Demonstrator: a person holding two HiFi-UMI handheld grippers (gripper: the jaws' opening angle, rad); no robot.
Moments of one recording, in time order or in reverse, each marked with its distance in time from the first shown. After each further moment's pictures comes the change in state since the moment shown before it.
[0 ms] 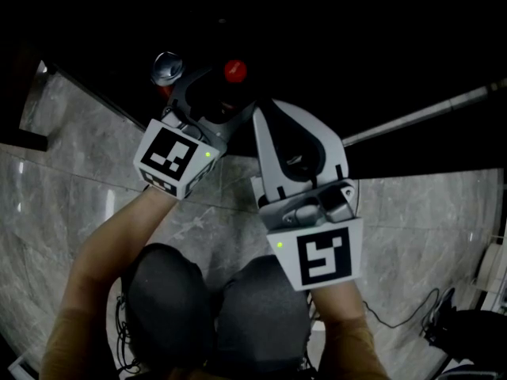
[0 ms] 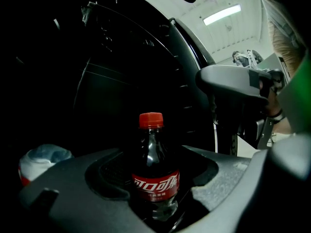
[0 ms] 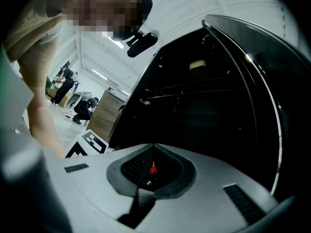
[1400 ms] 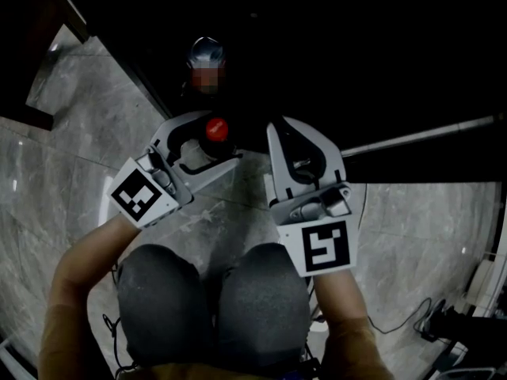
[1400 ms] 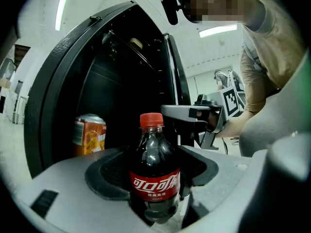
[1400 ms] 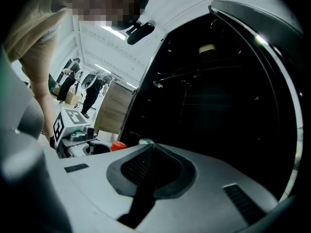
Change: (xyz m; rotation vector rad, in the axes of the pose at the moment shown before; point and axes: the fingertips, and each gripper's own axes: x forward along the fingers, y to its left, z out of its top) left arm -0.117 -0.026 -0.041 -0.064 0.003 -0.210; right arm 0.008 0.047 -0.045 0.017 0.107 0.078
